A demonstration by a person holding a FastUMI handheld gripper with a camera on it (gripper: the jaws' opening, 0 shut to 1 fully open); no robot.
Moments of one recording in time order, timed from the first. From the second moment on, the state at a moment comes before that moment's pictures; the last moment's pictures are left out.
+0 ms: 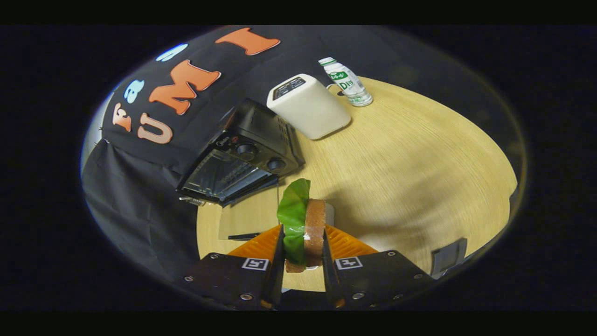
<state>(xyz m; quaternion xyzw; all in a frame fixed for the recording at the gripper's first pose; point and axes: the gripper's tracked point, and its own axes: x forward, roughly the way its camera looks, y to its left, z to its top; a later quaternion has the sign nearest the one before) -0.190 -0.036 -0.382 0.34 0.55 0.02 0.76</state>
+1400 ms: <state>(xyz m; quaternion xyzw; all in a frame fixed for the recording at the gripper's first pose) -0.057 0.150 -0.382 0.47 0.45 0.03 0.76</state>
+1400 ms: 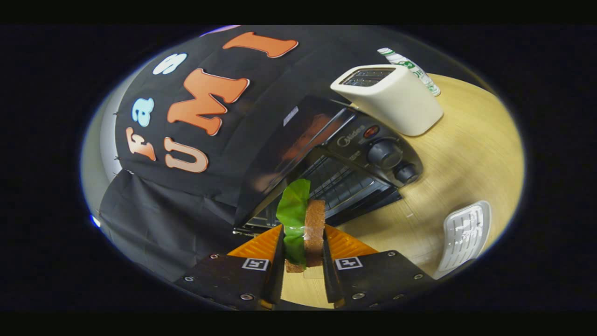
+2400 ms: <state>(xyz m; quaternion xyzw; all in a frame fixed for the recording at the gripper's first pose) 0.017 0.173 -0.451 0.52 0.32 -0.09 0.79</state>
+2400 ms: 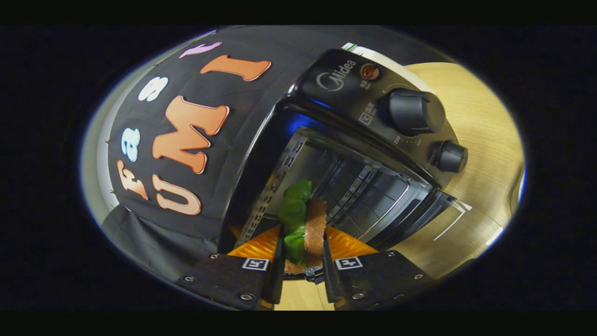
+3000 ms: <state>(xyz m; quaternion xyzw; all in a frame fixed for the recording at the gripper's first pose) -0.020 0.153 -0.444 0.34 0.43 -0.09 0.83</state>
